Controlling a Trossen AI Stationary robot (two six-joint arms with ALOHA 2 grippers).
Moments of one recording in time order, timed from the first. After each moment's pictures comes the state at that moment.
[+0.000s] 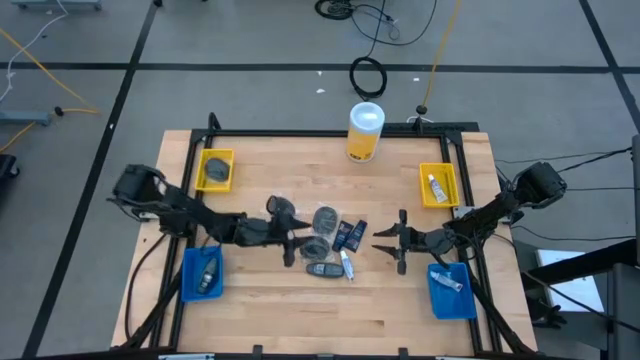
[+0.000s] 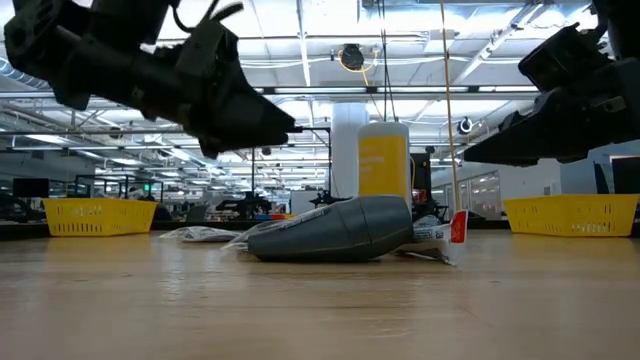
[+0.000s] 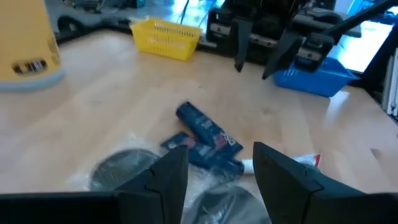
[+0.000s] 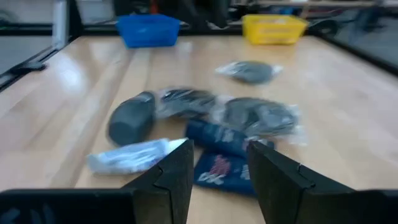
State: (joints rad) left arm -0.25 1.63 0.51 0.84 -0.37 -0.28; right arm 0.45 1.39 0.11 1.01 0.51 0.15
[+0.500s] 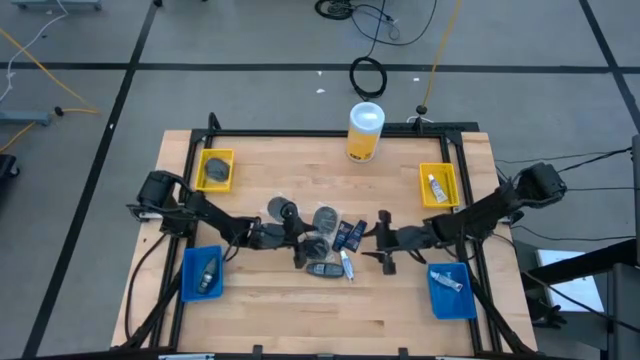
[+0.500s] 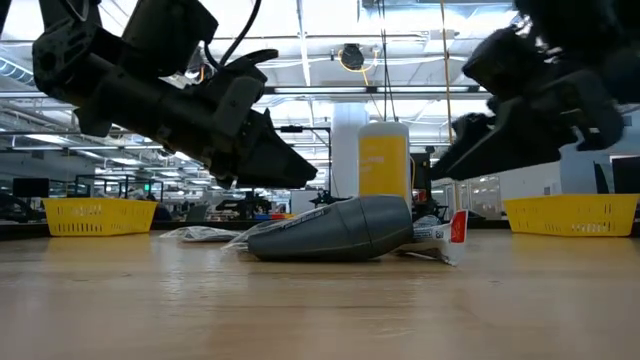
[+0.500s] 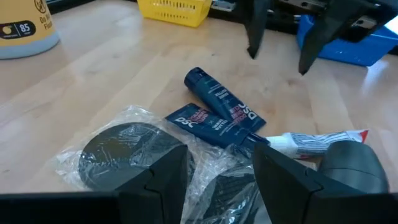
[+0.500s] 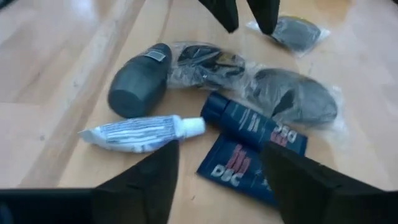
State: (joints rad) left arm -0.22 1.81 0.60 0.84 -0.37 -0.29; right arm 0.30 1.39 0.39 0.48 0.27 0.06
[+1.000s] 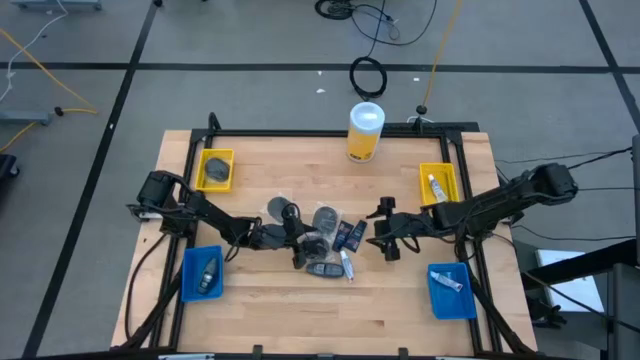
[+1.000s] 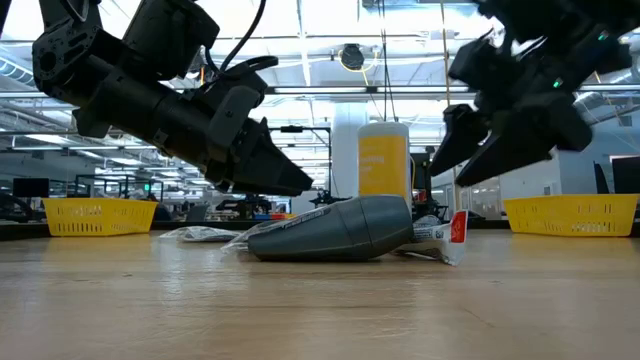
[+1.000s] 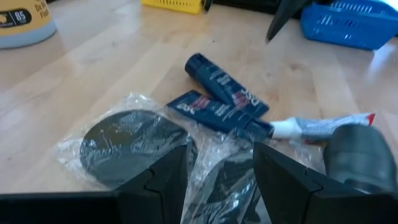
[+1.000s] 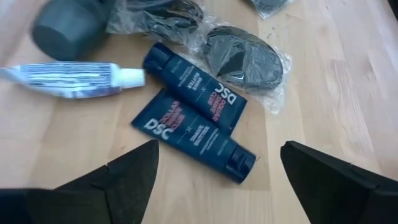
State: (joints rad) left arm -0.22 1.81 0.60 0.79 -0.37 -0.29; right arm 0.20 1.26 0.51 0.01 0.26 -0.09
